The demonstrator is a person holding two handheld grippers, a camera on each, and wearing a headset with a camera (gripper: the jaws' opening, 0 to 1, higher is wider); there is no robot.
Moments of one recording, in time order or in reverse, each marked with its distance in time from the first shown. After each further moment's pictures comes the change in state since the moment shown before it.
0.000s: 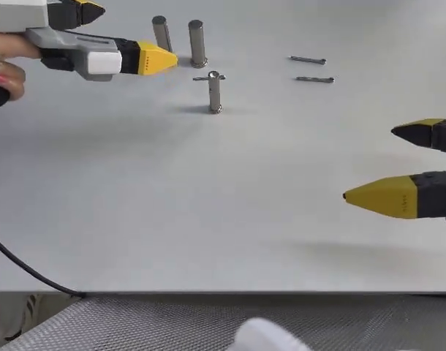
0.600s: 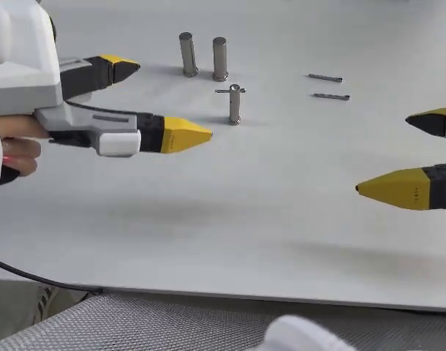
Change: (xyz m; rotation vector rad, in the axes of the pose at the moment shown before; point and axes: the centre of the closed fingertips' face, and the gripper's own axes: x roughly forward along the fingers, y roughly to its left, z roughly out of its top) left arm -0.051 -0.106 -0.005 -0.002 -0.043 -0.102; right arm -0.003 -0.001 0.026 -0.106 -0.034 0.004
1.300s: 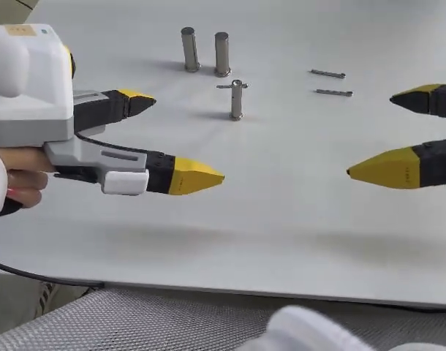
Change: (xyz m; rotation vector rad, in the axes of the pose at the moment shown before) left arm -0.006 -0.054 -0.036 -0.077 0.079 -0.108; right arm 0.009 -0.001 0.011 -0.069 0.025 0.057
